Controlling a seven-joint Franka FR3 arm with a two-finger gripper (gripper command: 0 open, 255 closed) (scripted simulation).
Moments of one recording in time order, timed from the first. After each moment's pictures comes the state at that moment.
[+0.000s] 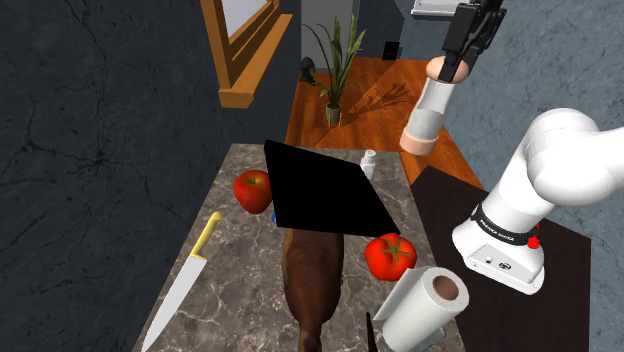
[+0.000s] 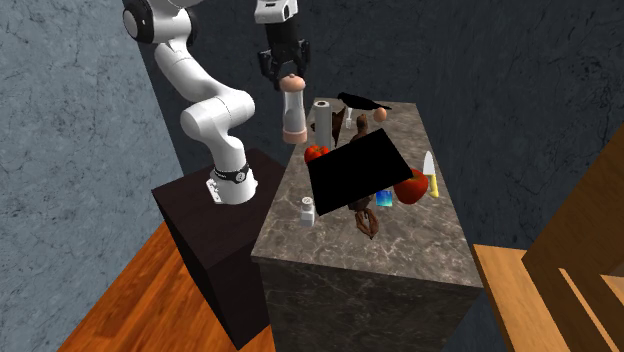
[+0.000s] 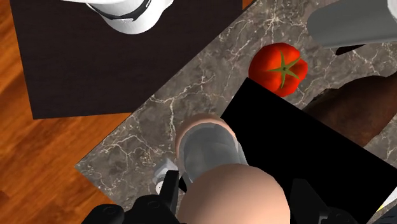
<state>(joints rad) 0.16 -1.00 0.11 -2.40 0.21 1.43 0.37</state>
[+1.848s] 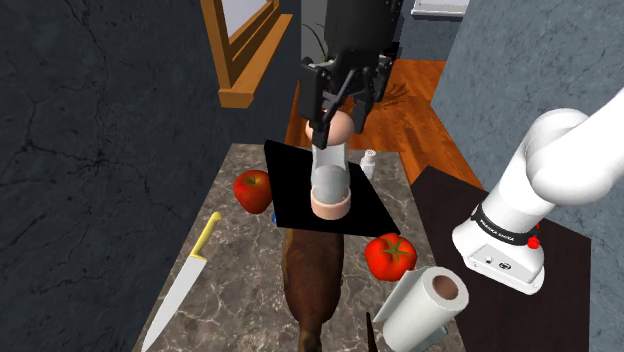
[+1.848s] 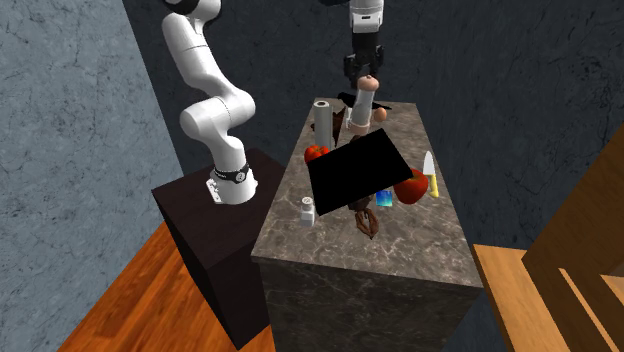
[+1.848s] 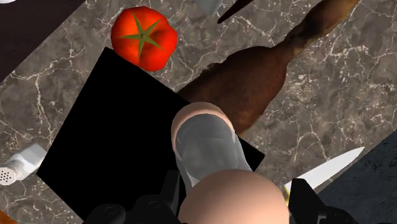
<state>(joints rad) 0.14 -0.47 0.59 -2.10 0.35 1.76 0.74</state>
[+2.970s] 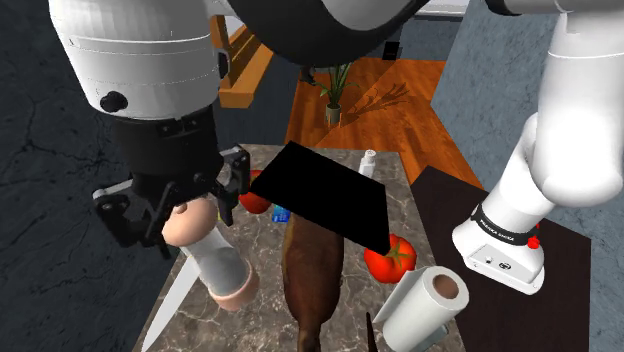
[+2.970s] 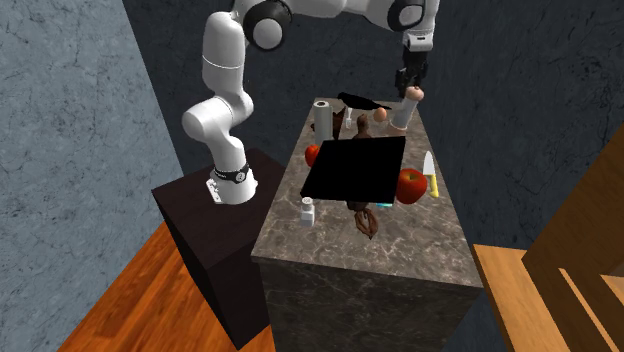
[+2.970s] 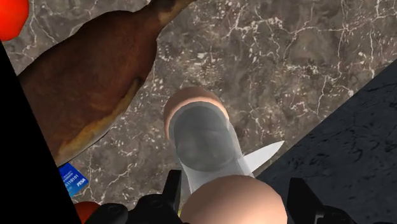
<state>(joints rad) 0.28 0.35 0.87 -1.56 -0.22 1.89 1.28</state>
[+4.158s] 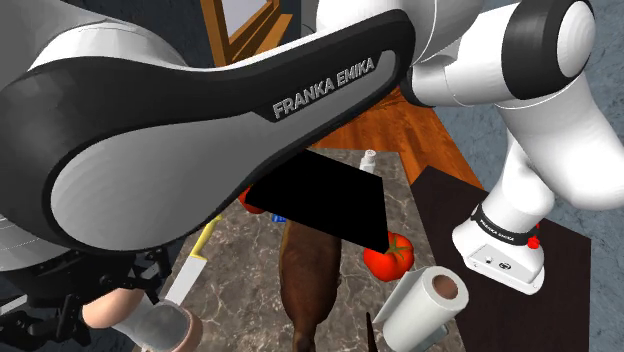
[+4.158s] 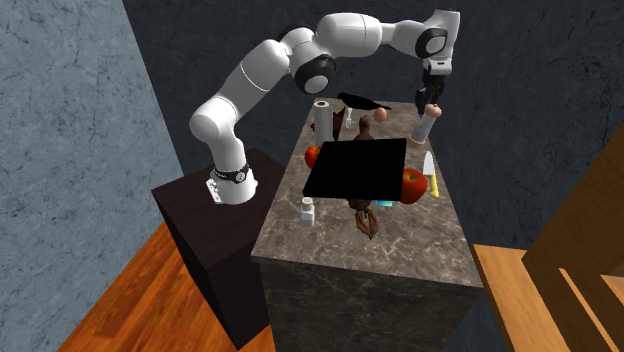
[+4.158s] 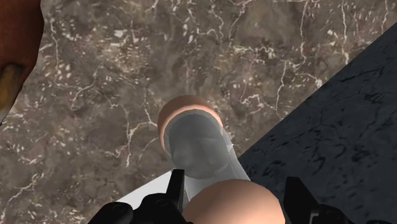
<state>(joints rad) 0.65 0.82 0.72 -1.04 -0.47 1.81 1.37</state>
